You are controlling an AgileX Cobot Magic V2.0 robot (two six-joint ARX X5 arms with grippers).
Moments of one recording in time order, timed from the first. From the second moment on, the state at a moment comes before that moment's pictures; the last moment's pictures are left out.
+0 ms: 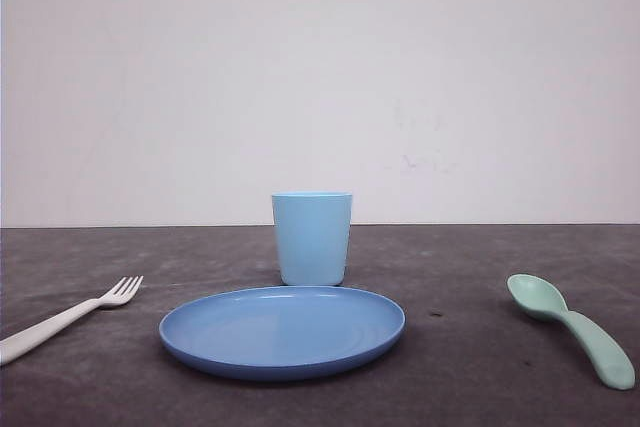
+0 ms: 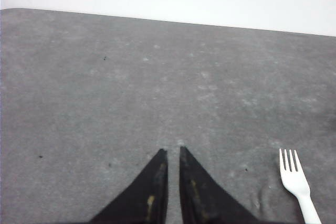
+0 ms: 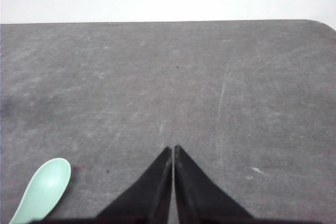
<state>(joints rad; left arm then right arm) -0.02 0.00 0.03 -0.18 -0.01 -0.08 0.04 0.00 0.02 -0.17 -0.05 0.09</state>
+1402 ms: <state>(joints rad) -0.02 0.65 0.81 -0.58 0.21 -0.09 0.04 0.66 0.81 -0.67 -0.16 0.11</state>
